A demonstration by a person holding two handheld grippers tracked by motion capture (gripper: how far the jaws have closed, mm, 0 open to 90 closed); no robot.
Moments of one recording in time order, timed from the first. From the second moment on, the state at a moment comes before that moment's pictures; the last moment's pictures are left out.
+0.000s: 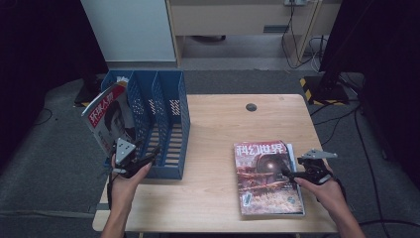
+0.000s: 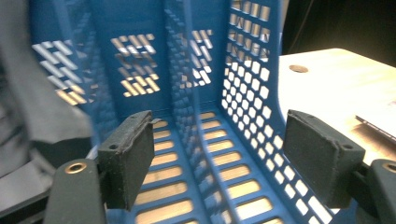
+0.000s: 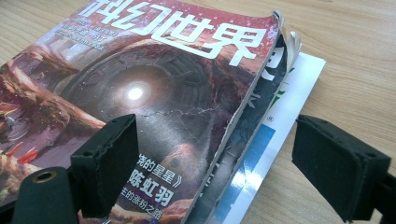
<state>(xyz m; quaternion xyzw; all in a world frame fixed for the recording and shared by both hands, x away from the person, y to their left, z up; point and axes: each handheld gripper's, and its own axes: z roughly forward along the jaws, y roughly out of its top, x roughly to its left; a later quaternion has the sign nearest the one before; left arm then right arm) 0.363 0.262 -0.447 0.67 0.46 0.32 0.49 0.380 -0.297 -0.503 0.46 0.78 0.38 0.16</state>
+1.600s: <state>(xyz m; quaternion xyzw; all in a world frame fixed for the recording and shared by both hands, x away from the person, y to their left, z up) 0.395 0.082 -0.471 0.76 0.36 0.19 0.51 0.375 -0.294 -0.493 0.43 0.78 0.41 0.19</state>
